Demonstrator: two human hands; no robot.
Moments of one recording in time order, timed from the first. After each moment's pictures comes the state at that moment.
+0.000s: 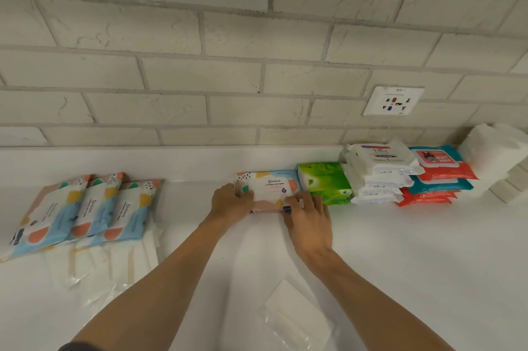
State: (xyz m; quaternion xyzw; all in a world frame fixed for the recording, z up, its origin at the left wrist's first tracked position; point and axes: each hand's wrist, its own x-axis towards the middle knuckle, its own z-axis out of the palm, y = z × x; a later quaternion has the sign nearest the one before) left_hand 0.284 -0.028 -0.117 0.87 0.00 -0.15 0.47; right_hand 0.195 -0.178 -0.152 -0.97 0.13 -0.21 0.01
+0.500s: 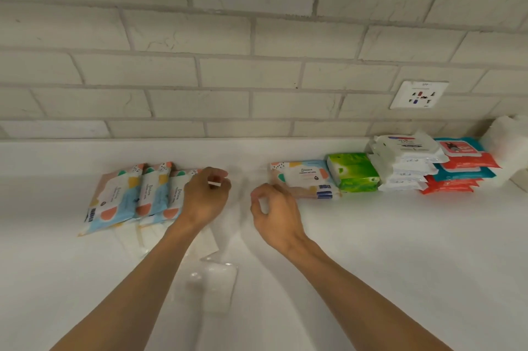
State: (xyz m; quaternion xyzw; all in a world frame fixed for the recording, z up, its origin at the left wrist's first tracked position) left_hand 0.265 0.100 -0.085 0.87 -0.03 0.02 0.49; right_hand 0.191 -0.039 -0.105 -0.92 0.05 -0.19 0.34
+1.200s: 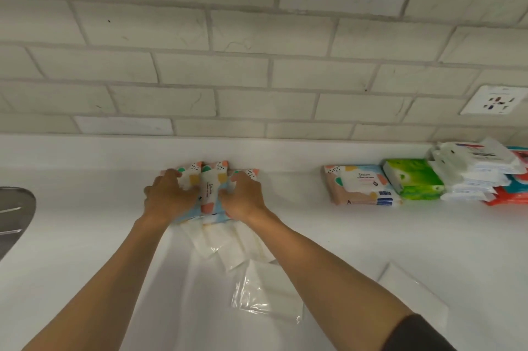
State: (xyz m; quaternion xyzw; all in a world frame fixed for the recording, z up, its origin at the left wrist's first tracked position) left_hand 0.334 0.285 -0.102 0.95 0.09 -0.05 0.30; right_hand 0.287 0.131 -0.085 -0.88 0.12 0.03 0.46
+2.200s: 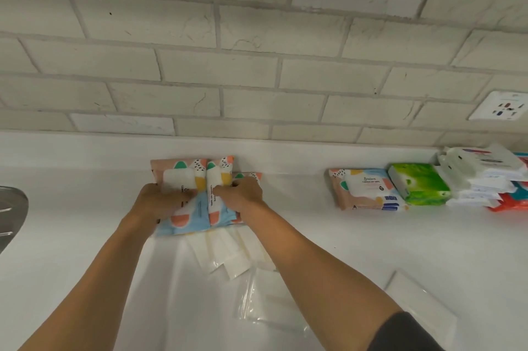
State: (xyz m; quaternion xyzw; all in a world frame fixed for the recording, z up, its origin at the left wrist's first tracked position) left_hand 0.333 0.309 -0.093 0.82 0.16 -0.14 0.53; right_hand 0.314 0.140 -0.096 -0.79 0.23 0.08 0.56
